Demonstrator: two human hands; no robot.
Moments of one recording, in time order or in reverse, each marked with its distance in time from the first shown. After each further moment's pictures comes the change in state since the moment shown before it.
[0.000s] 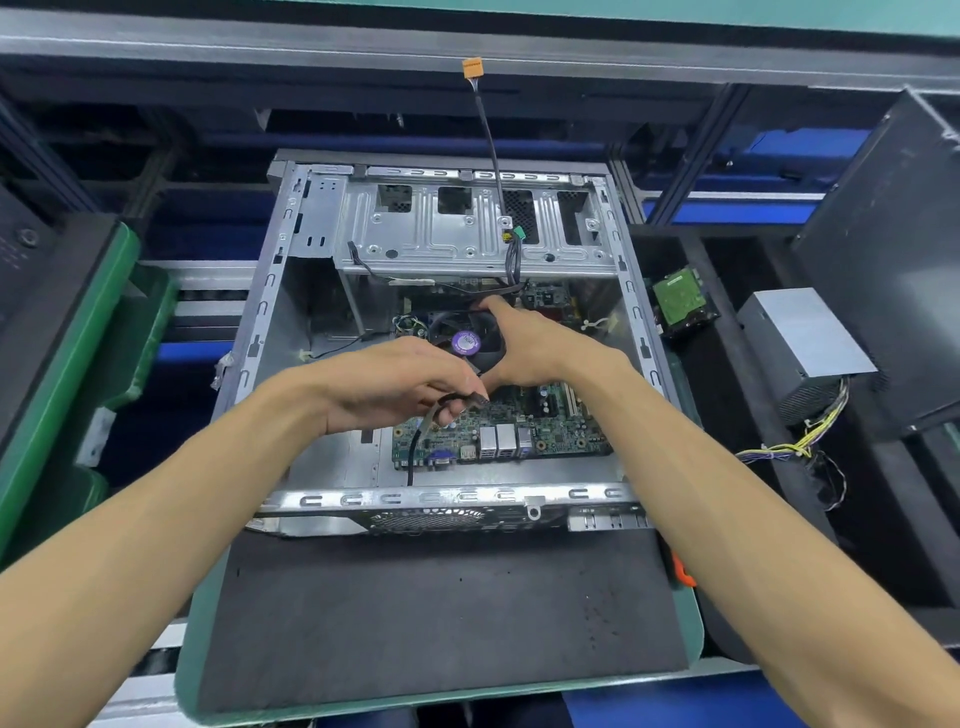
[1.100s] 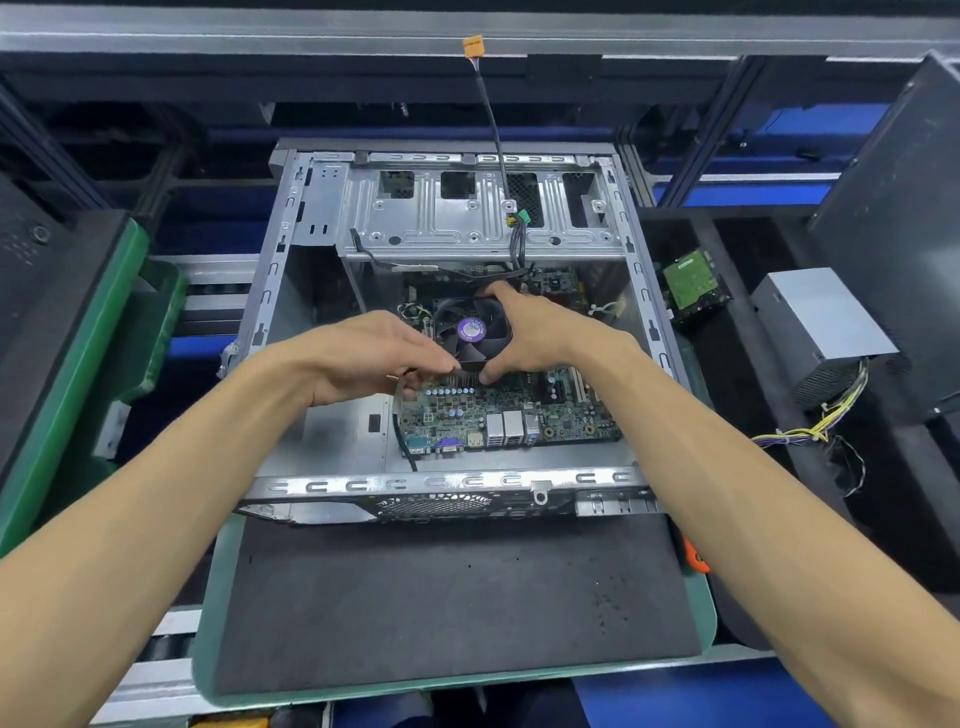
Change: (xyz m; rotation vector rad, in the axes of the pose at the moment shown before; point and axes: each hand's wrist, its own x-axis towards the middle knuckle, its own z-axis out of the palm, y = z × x) left_hand 0.001 -0.008 -0.029 0.177 0.240 -0.123; right_hand -0.004 -0.005 -0.003 -0.008 -0.024 0.025
